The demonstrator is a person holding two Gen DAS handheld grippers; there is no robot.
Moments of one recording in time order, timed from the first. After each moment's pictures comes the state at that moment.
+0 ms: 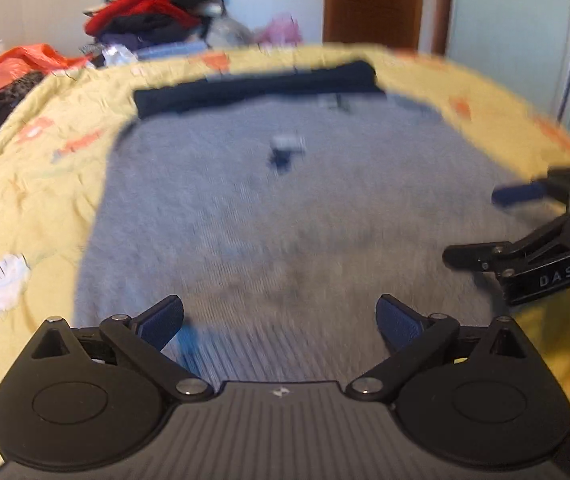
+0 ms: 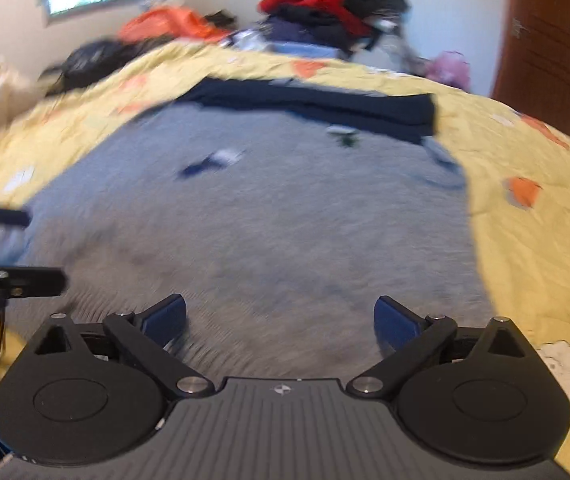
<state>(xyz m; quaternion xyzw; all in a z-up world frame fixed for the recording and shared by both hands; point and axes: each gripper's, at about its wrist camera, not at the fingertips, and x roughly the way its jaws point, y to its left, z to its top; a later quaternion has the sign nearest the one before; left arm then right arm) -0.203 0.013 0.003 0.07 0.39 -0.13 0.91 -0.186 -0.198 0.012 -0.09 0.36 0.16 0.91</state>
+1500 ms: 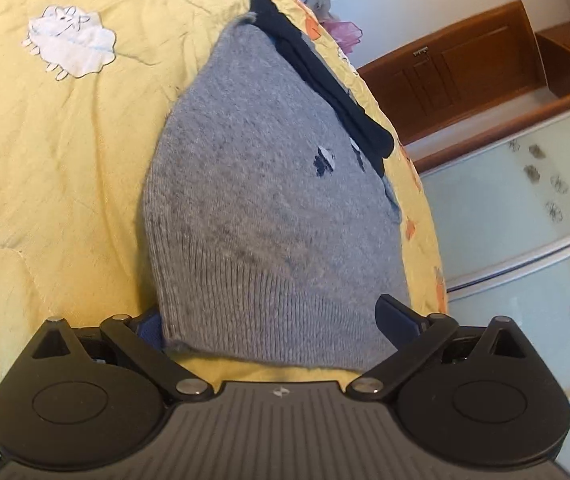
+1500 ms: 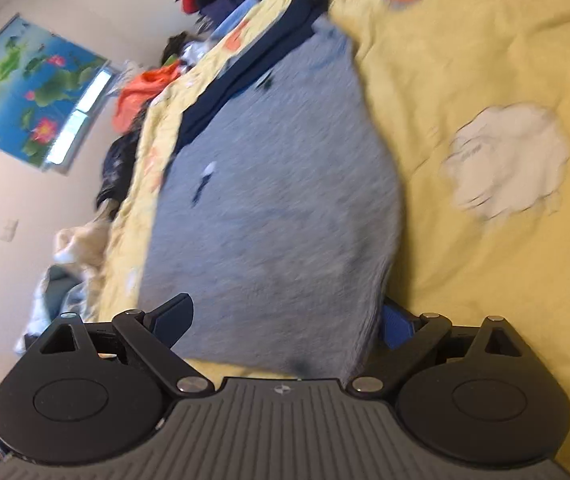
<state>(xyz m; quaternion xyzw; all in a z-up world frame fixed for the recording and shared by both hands) -0.207 0.158 -0.005 -0.39 0.45 -0.18 0.79 -0.192 -0.361 0.011 0.33 0.47 0.23 0.79</state>
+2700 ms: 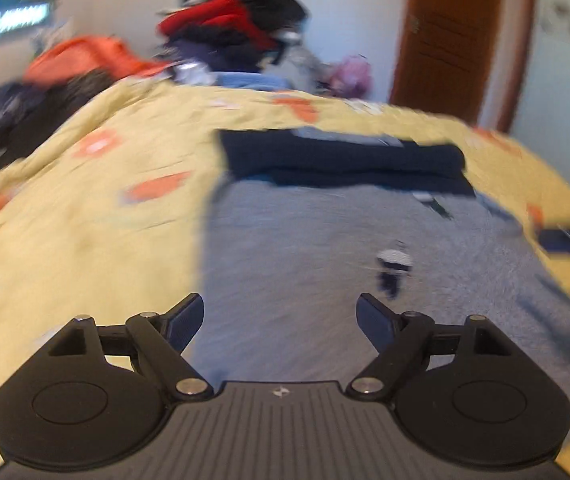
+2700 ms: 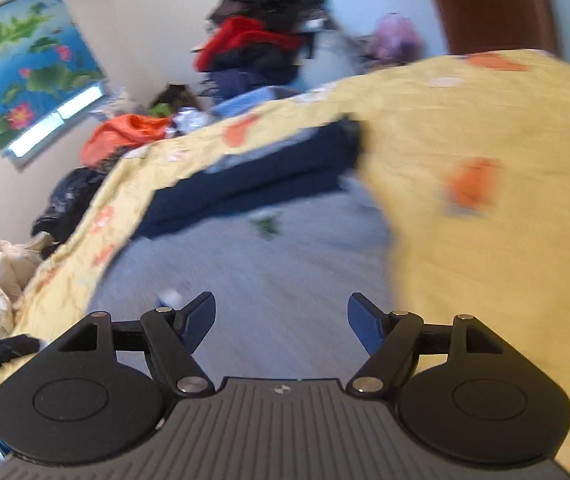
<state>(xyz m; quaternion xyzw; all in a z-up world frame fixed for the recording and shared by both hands) -0.123 0.060 0.051 0.01 0.34 -0.06 0.94 -0.078 -0.297 0.056 0.17 0.34 0.17 0.91</state>
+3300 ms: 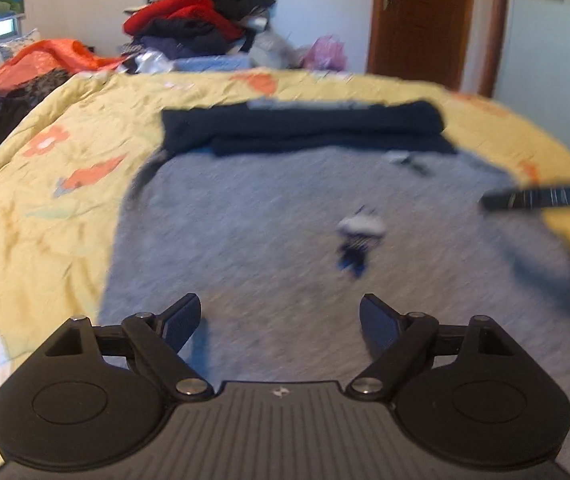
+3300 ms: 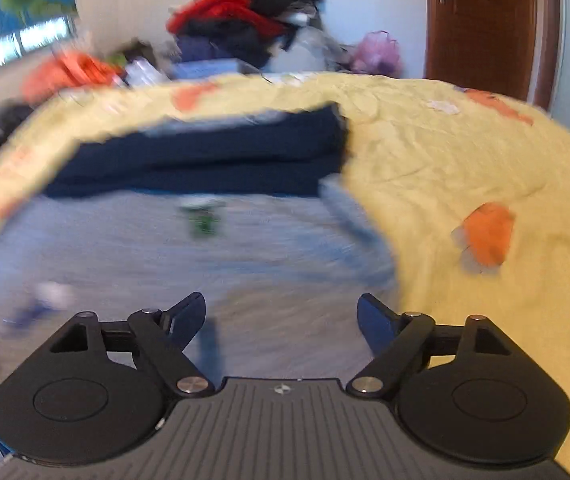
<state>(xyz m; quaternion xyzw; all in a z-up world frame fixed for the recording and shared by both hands) -0.104 0.024 0.016 0.02 0.34 -0.09 0.94 -0.039 -0.254 0.023 0.04 0.34 0.09 0.93</state>
